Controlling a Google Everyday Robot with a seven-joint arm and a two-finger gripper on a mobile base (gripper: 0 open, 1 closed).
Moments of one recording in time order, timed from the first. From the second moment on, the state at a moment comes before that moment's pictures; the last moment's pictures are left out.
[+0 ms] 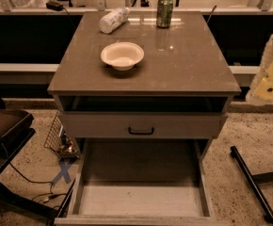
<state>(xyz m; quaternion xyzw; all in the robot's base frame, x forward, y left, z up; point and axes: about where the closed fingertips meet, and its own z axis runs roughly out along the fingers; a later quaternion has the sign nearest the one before) 0.419 -0.186 1.057 -0.61 0.75 -0.11 0.25</state>
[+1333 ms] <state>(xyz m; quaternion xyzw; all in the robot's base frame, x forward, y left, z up) 0.399 -0.232 0.985 -0.61 0.75 -0.15 0.23</state>
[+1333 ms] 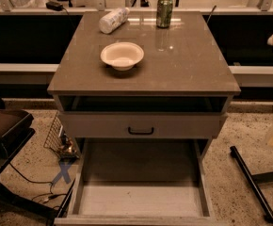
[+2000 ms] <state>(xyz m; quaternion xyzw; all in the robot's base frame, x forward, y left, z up) 0.394 -0.284 0.867 -0.63 0.75 -0.10 0.18</state>
